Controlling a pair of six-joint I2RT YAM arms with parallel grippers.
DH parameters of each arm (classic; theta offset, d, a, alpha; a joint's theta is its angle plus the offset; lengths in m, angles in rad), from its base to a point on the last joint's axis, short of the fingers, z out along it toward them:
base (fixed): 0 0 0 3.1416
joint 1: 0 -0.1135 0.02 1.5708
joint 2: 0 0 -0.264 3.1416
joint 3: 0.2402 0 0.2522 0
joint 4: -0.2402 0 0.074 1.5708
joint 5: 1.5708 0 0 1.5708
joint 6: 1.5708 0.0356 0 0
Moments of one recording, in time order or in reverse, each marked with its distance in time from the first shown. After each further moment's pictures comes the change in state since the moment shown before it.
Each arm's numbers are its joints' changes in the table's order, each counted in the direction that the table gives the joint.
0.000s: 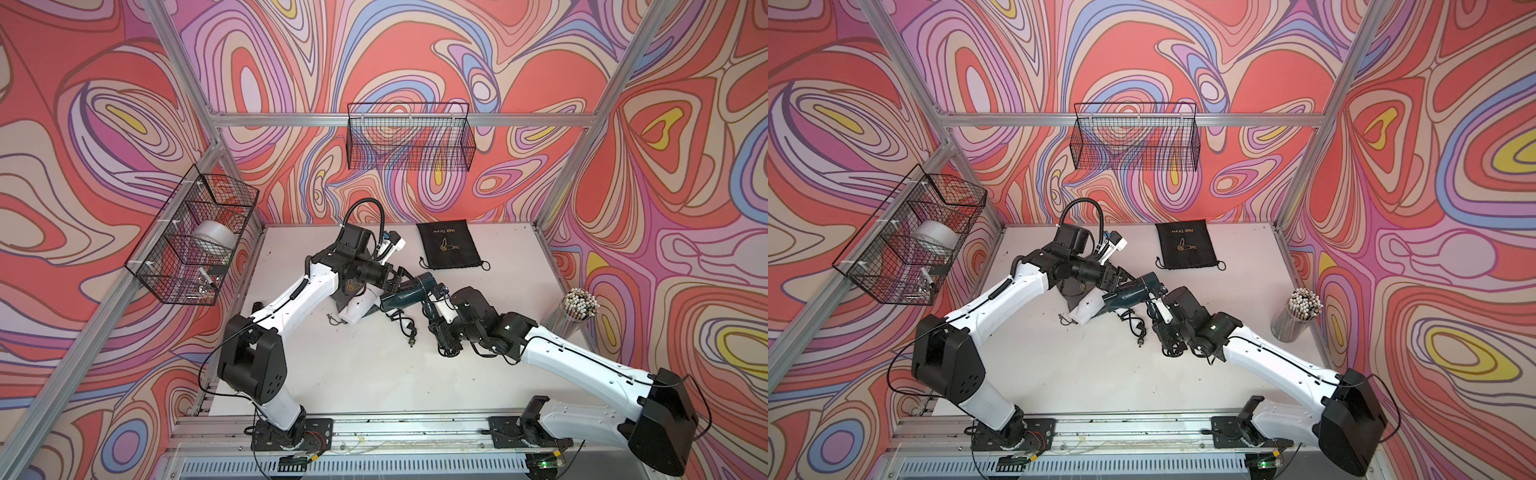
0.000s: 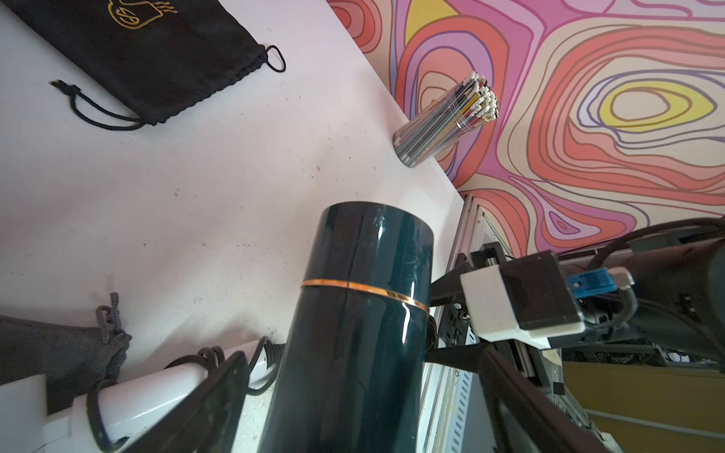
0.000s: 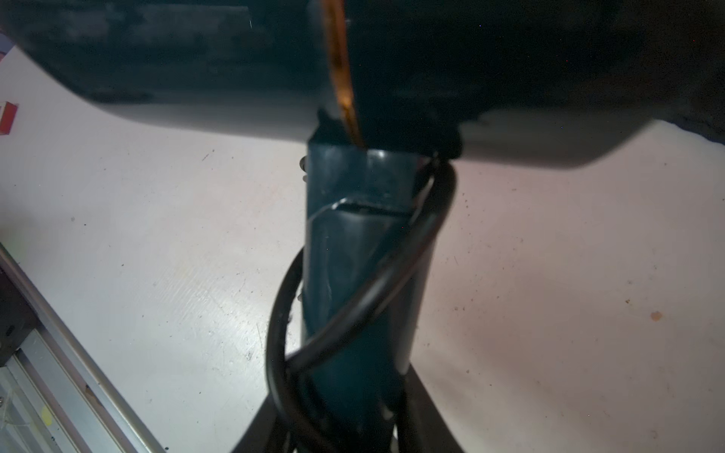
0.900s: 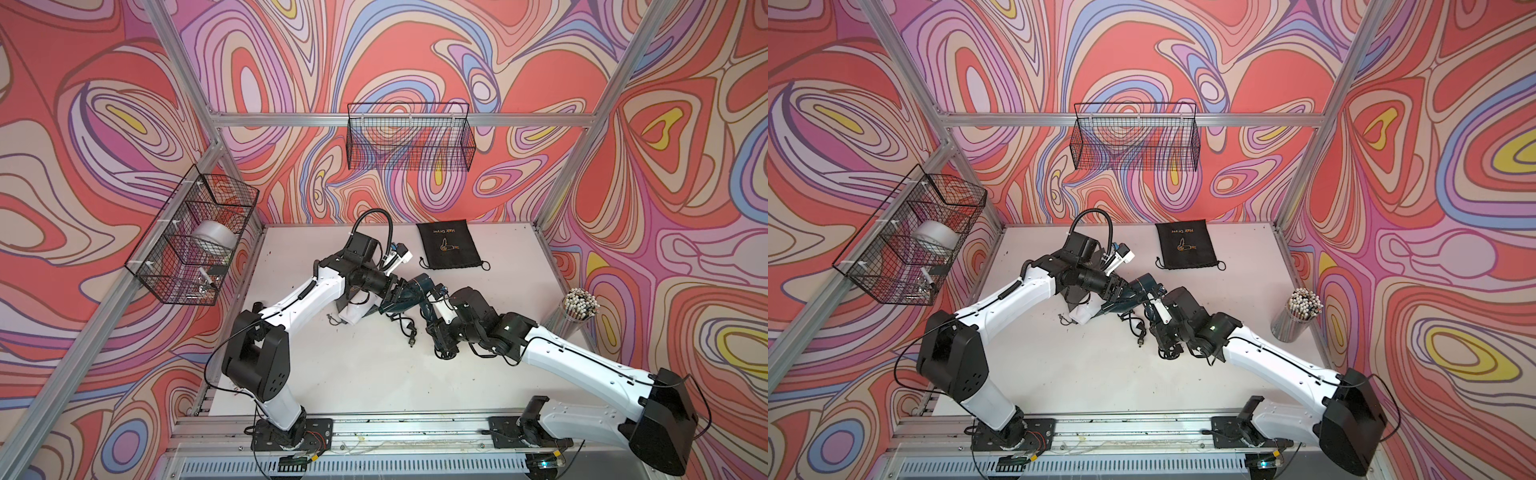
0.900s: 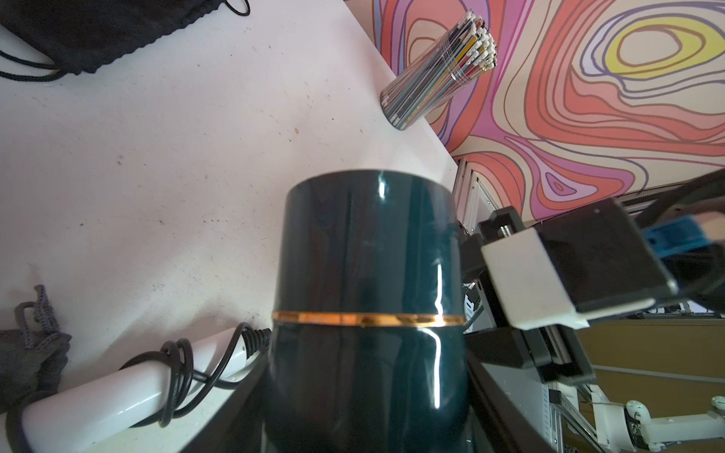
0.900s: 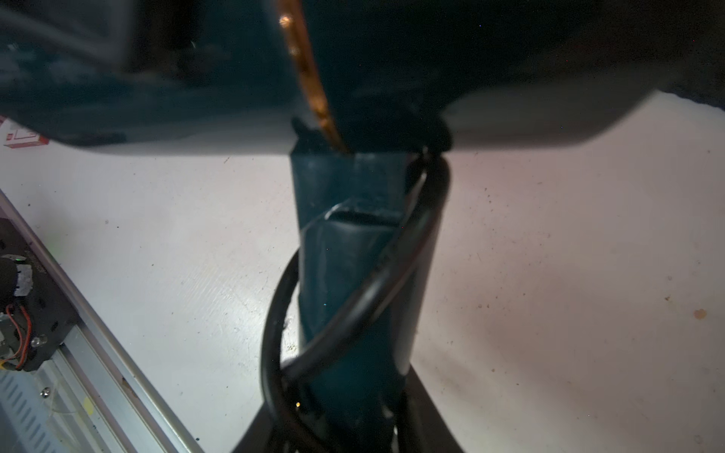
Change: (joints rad) left arm 0.042 0.000 -0.081 0.032 0.027 0.033; right arm -0.011 -0.005 0.008 -0.005 -0.043 0.073
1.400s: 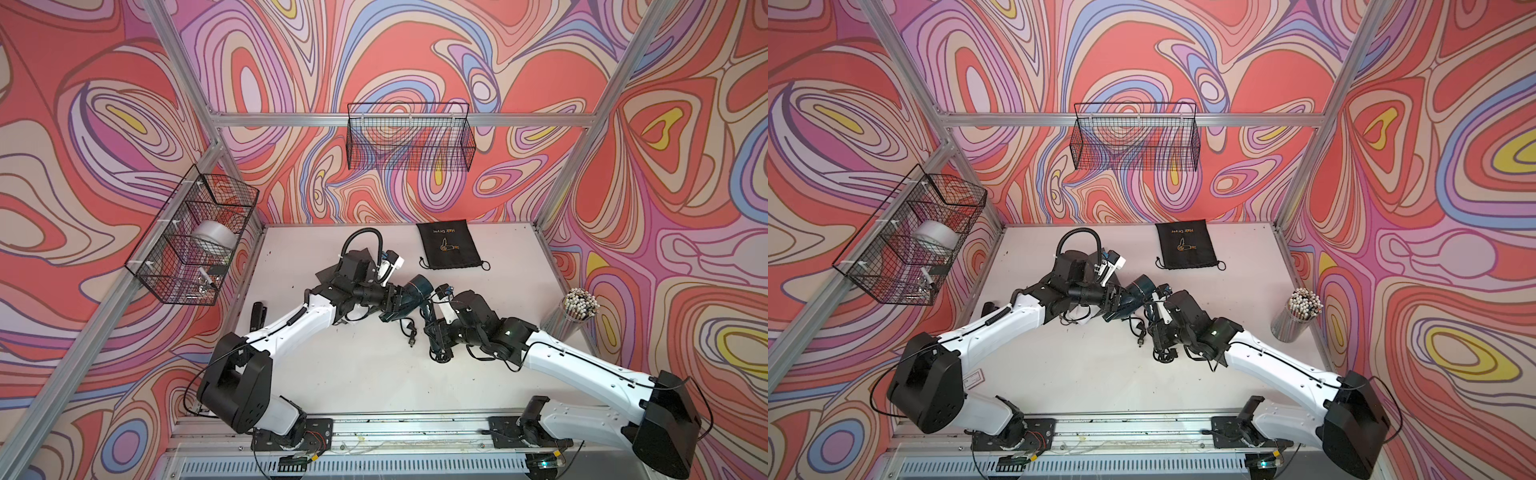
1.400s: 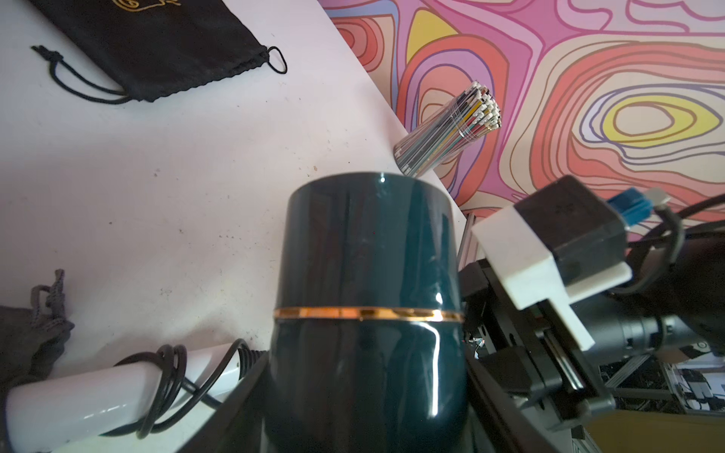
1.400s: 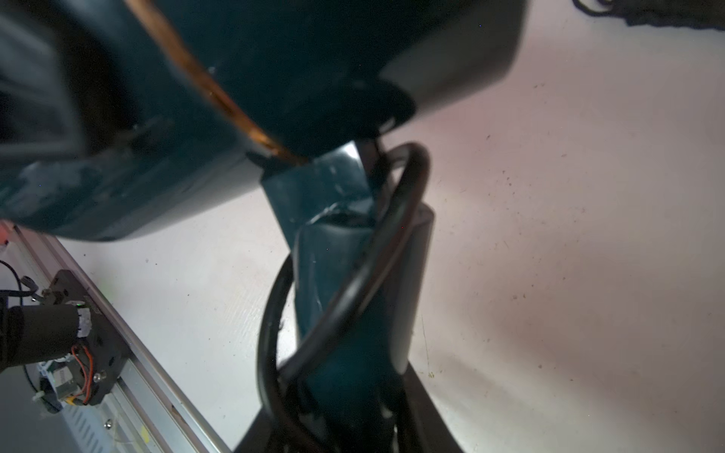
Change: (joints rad) left arm 0.047 -0.182 -0.333 0.461 -0.156 -0.306; right arm -0.004 -0.021 -0.065 0.112 -0.017 0.208
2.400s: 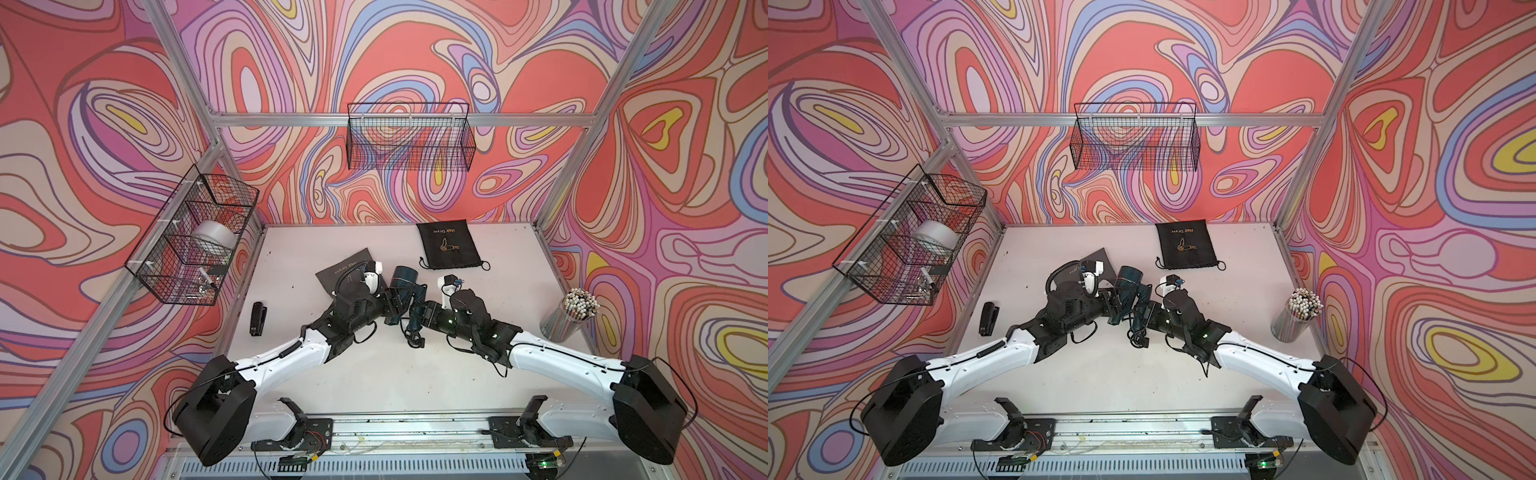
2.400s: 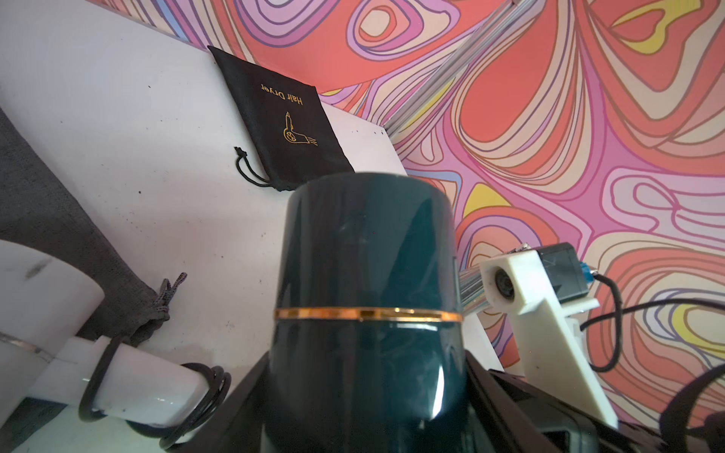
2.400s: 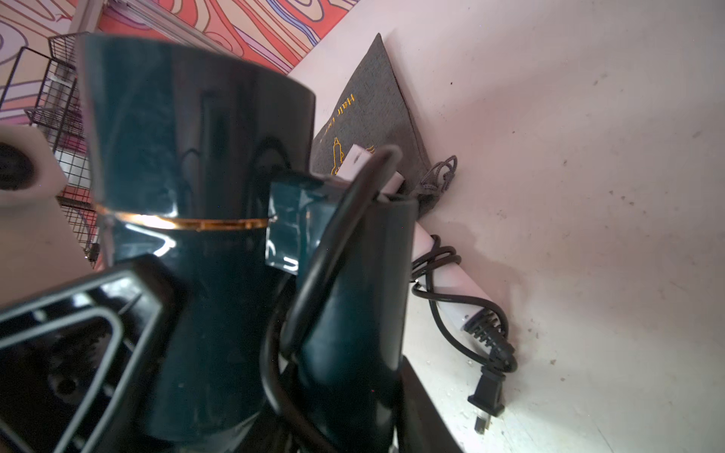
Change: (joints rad) left arm 0.146 -0.164 -0.307 0.447 -0.583 -0.375; right arm 0.007 0.098 -0.096 0.506 -0.003 0.525
